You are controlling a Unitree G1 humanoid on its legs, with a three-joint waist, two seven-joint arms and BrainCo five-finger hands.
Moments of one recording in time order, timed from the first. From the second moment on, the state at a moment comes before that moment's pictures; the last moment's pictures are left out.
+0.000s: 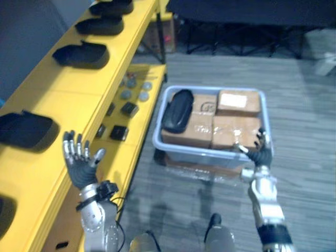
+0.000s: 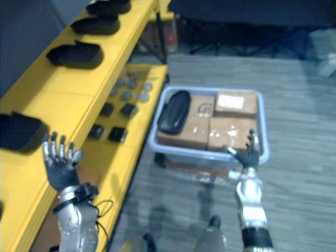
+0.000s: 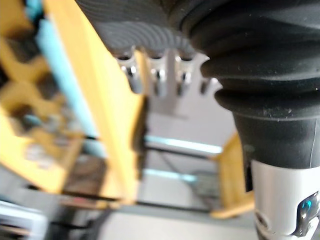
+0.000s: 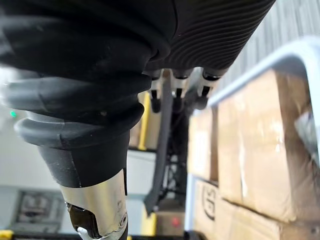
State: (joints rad) left arm 0.22 0.00 0.01 -0.25 -0.35 -0.31 0.23; right arm -0.41 -0.35 -0.15 0.49 0.08 -0.12 -0.35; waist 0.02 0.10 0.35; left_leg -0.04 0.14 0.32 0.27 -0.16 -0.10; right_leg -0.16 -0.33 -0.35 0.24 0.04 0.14
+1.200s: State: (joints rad) left arm 0.10 0.07 -0.32 0.68 -0.34 -0.38 0.06; right arm -1.08 -0.72 0.12 1.13 0.20 0.06 -0.62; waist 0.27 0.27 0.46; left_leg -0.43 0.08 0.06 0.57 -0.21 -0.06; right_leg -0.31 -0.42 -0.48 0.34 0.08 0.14
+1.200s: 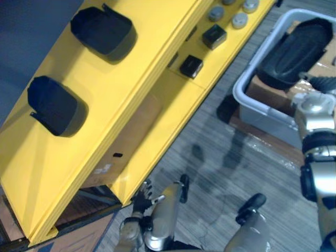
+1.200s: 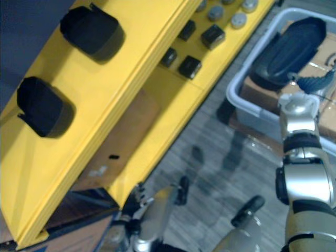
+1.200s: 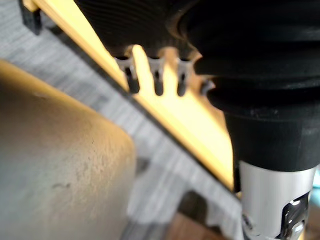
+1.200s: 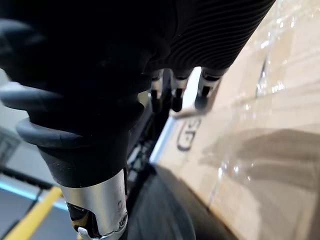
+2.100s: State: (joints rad) left arm 0.12 0.07 -0.38 0.89 -0.50 -0.33 -0.01; right arm -1.08 -0.99 0.12 1.20 0.30 0.36 -0.71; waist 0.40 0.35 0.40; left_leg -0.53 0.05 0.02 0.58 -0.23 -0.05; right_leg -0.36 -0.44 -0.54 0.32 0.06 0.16
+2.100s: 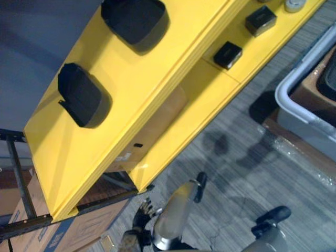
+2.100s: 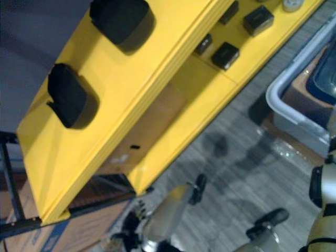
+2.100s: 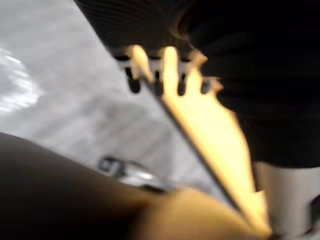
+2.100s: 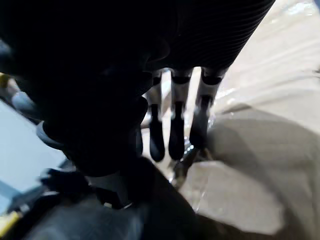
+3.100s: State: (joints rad) left arm 0.15 0.15 -0.32 0.24 -0.54 -0.37 0.00; right arm -1.25 -0.96 0.40 1.22 -0.31 0.26 -0.51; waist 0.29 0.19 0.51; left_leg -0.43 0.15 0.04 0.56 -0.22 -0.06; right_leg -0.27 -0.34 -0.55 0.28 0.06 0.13
